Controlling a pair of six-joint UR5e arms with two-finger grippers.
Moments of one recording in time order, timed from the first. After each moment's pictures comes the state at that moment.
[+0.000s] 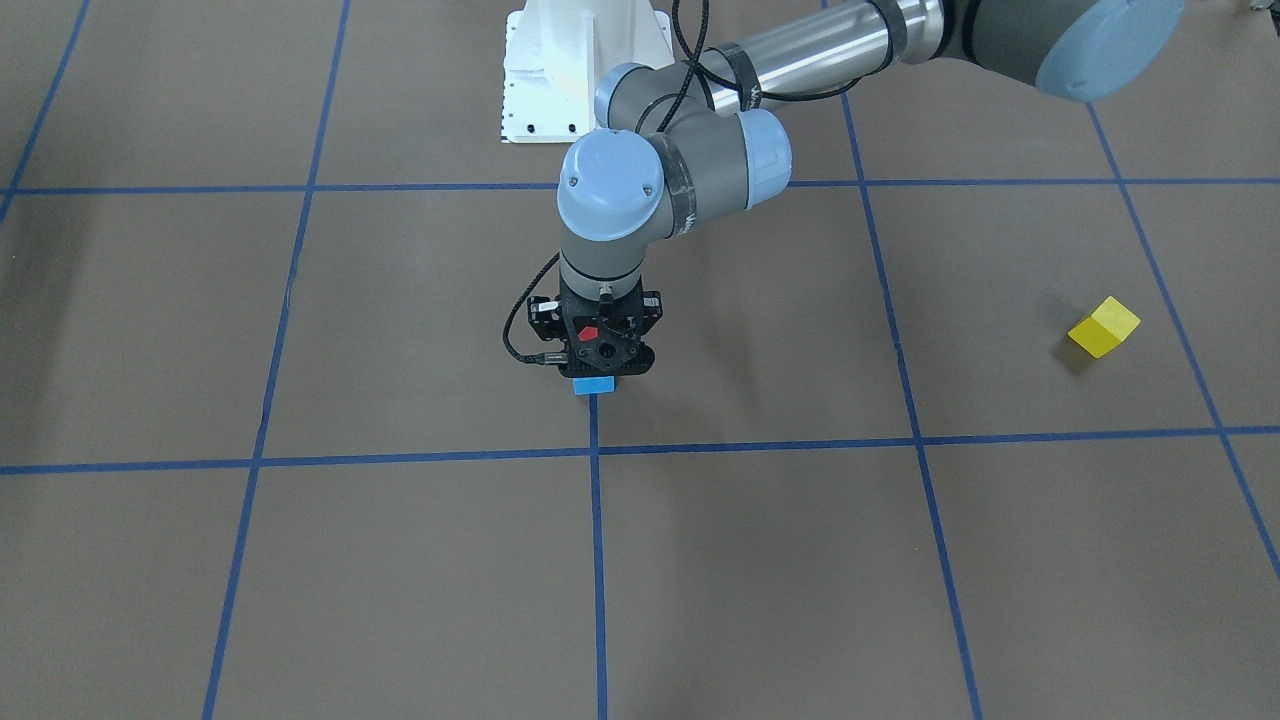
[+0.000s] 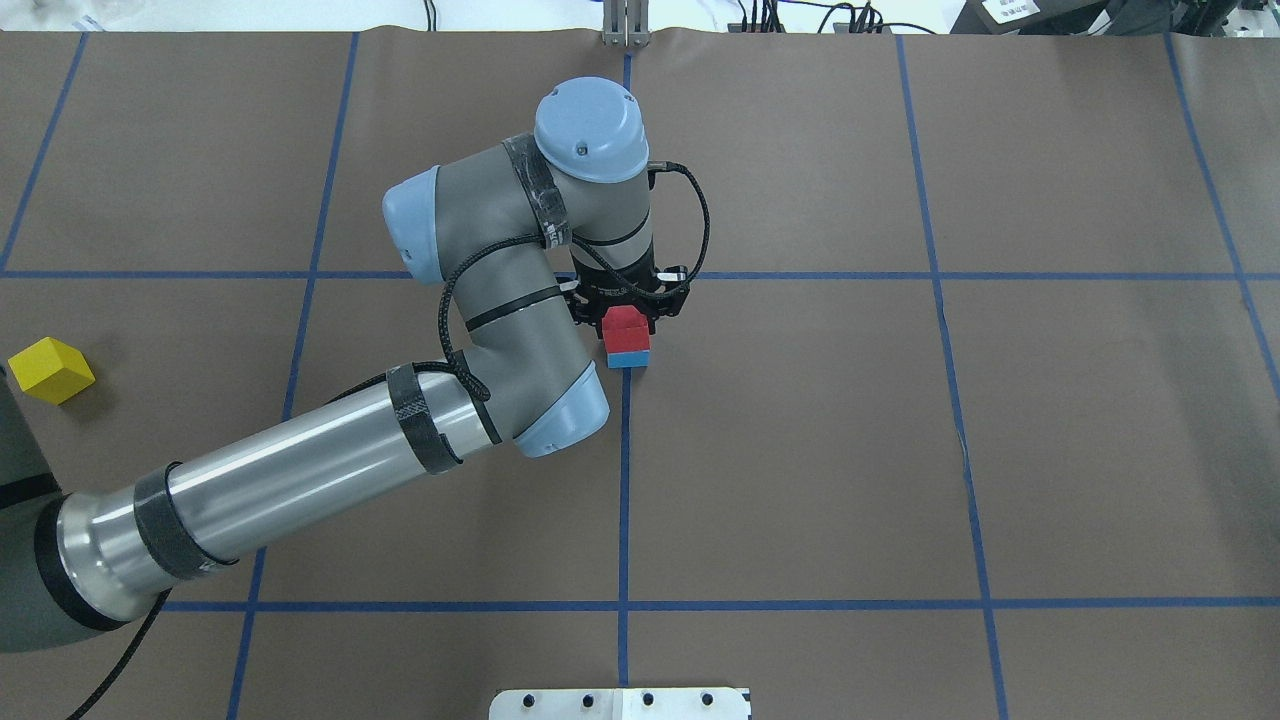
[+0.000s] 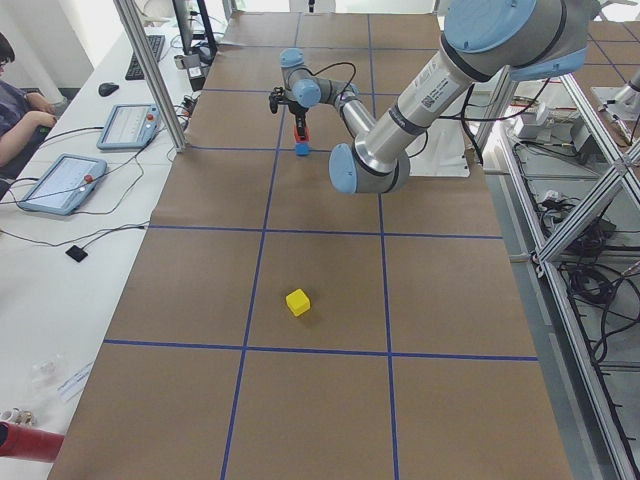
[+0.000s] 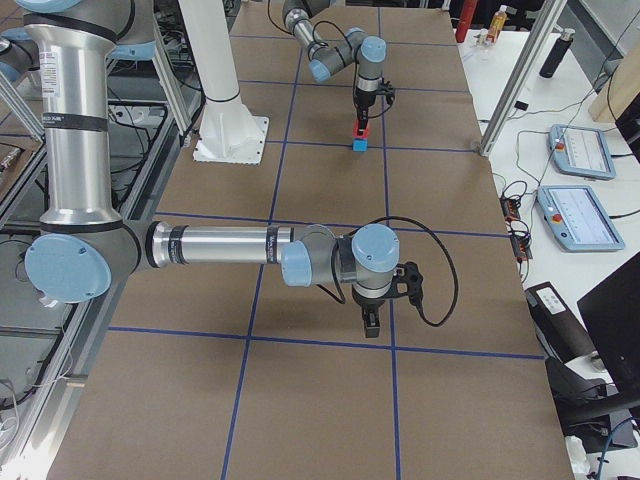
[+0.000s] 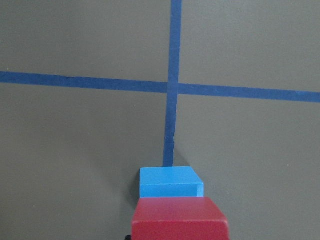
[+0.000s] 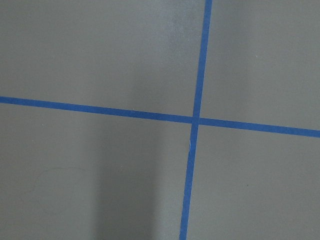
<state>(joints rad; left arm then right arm) -0.60 -2.56 -1.28 -1.63 -2.06 -1.20 1.54 -1.59 1.63 -1.48 2.40 0.01</state>
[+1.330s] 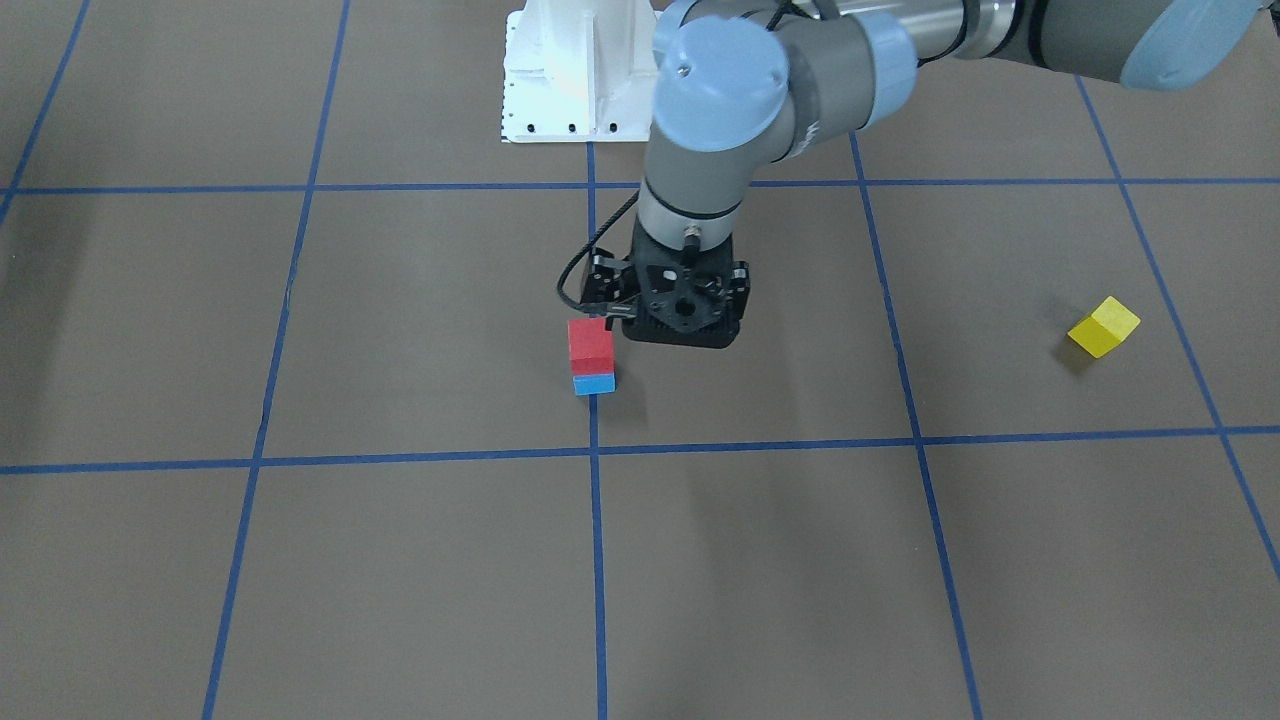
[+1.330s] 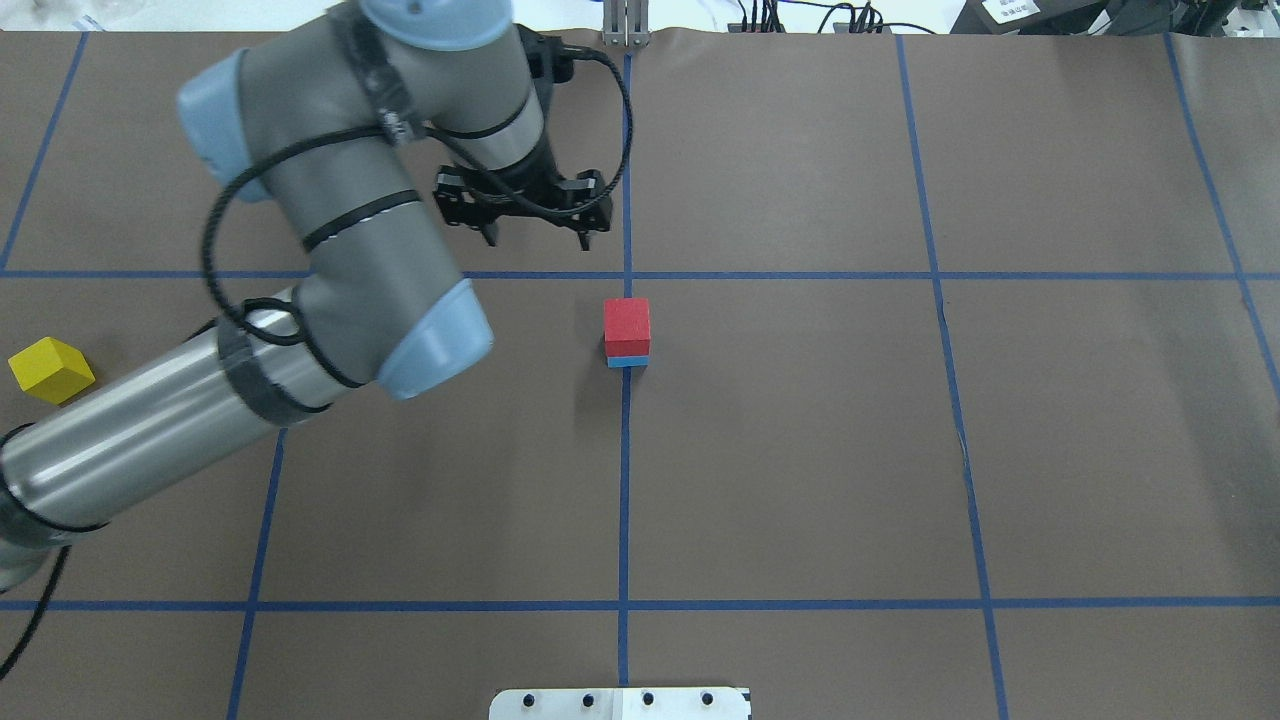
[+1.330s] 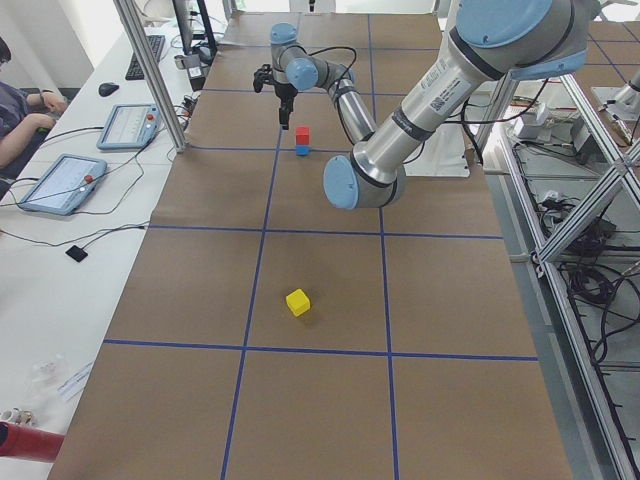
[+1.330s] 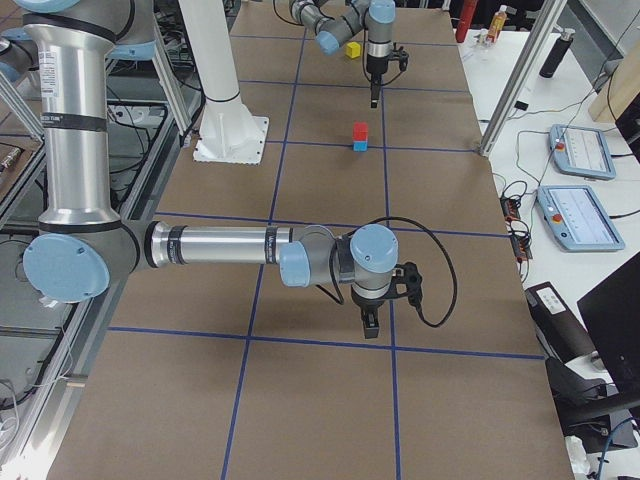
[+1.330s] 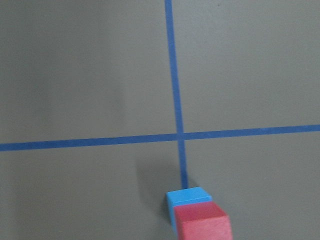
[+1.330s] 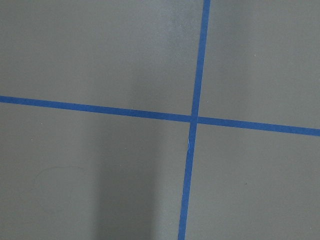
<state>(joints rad) -0.76 -2.37 -1.69 -1.42 -2.06 -0.93 1.55 -1.60 1.63 -1.48 2.40 0.01</state>
